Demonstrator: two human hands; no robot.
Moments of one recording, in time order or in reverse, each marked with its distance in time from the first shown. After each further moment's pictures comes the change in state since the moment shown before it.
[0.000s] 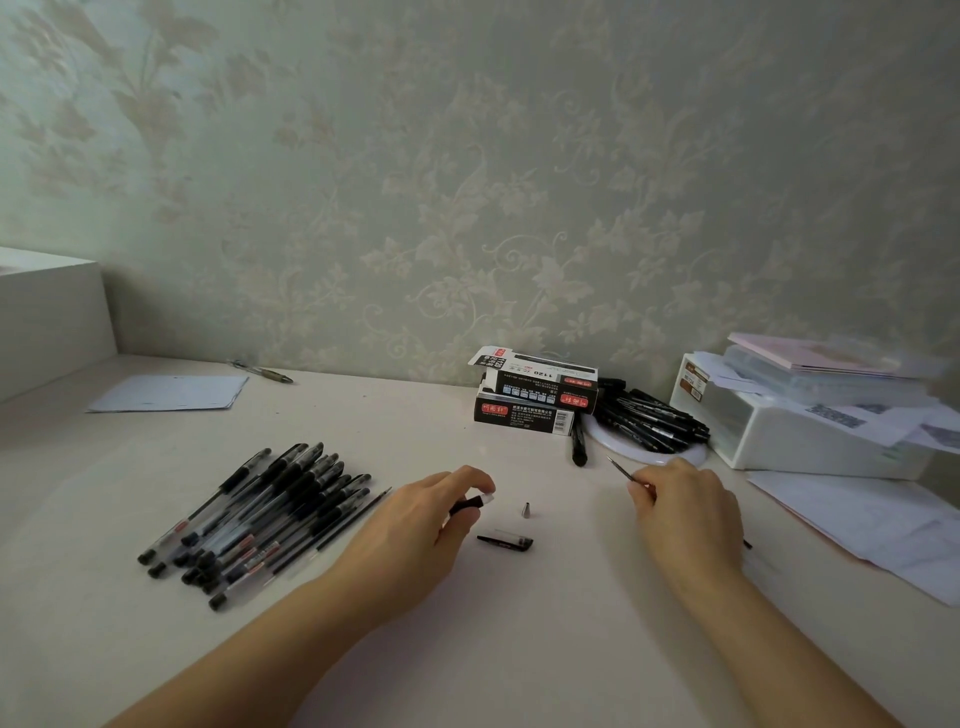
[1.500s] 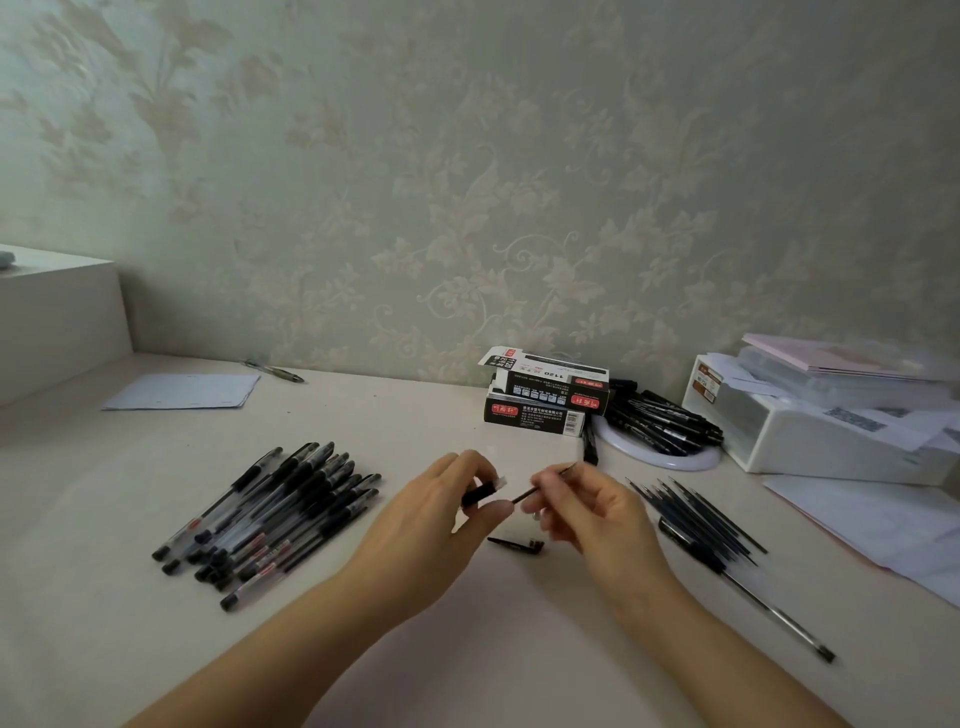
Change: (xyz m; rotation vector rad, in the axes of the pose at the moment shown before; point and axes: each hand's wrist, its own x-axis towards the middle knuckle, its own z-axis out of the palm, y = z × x) left_hand 0.001 0.008 -0.003 -0.033 0.116 0.005; right_hand -0.037 -0.072 -0.013 1.448 -0.432 0.095
